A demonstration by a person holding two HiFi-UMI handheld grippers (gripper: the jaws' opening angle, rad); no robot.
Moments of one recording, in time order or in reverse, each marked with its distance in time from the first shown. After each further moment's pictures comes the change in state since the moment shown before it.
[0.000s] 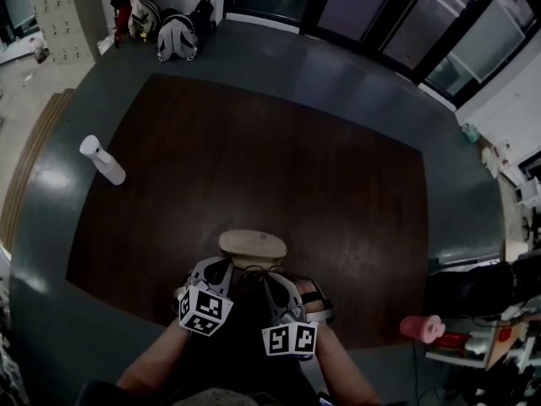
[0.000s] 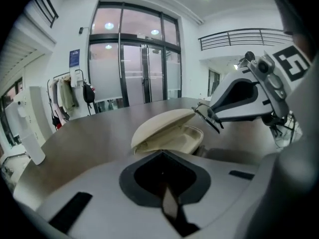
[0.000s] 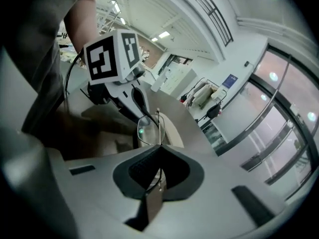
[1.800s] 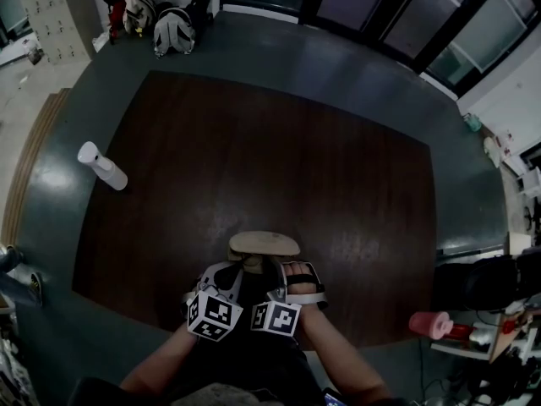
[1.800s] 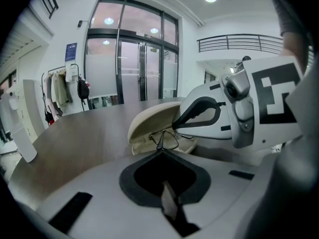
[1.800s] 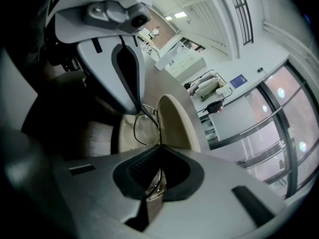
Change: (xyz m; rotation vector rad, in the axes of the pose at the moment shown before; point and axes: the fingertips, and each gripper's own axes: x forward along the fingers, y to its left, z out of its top) left arm 0.005 0.001 -0.007 -0.019 0.007 -0.080; right arm 0.080 -0.002 -0.006 -0.175 0.213 -0.069
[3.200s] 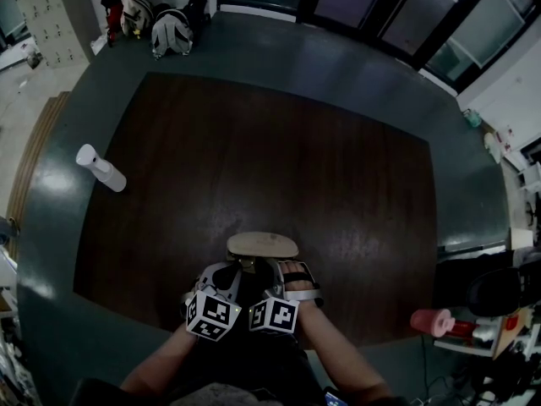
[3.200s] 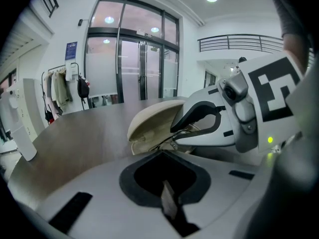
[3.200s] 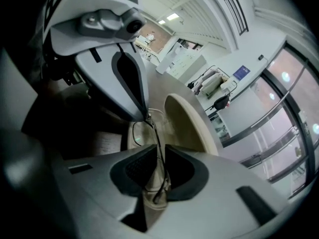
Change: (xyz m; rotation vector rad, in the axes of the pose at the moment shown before) left arm -0.001 -0.001 -0.002 -0.009 0.010 -0.002; right arm 0.001 0.017 0.008 0.099 -0.049 0.118
